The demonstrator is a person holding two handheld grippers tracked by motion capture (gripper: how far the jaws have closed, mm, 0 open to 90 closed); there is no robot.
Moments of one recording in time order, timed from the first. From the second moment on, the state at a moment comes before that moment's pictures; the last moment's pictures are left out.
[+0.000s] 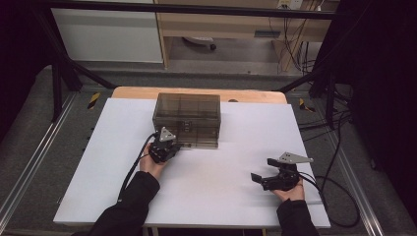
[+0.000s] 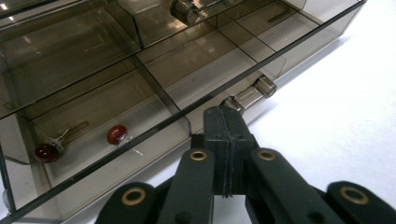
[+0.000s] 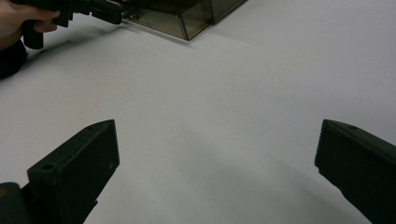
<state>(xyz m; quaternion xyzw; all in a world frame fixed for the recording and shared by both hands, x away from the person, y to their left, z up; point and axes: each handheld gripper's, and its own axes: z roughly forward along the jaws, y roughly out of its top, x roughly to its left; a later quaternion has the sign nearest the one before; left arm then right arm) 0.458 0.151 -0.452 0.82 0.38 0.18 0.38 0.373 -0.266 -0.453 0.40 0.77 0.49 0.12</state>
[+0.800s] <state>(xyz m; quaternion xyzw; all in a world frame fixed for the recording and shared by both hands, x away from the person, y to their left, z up) 0.470 0.154 -0.456 0.82 0.39 0.19 0.38 0.373 -0.265 -0.454 0.40 0.77 0.49 0.11</state>
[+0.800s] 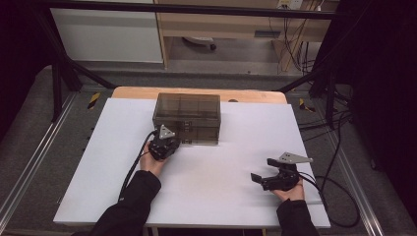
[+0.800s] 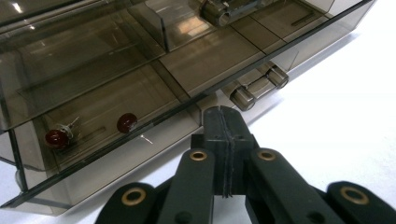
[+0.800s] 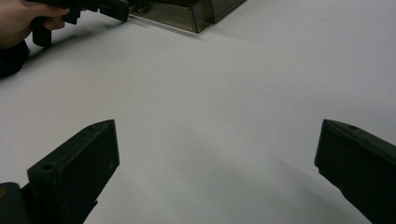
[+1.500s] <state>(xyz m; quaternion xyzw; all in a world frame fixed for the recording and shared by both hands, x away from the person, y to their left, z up) 0.480 0.154 -0.457 0.81 0.40 0.20 0.38 0.373 -0.266 -0.453 0.40 0.77 0.49 0.12</state>
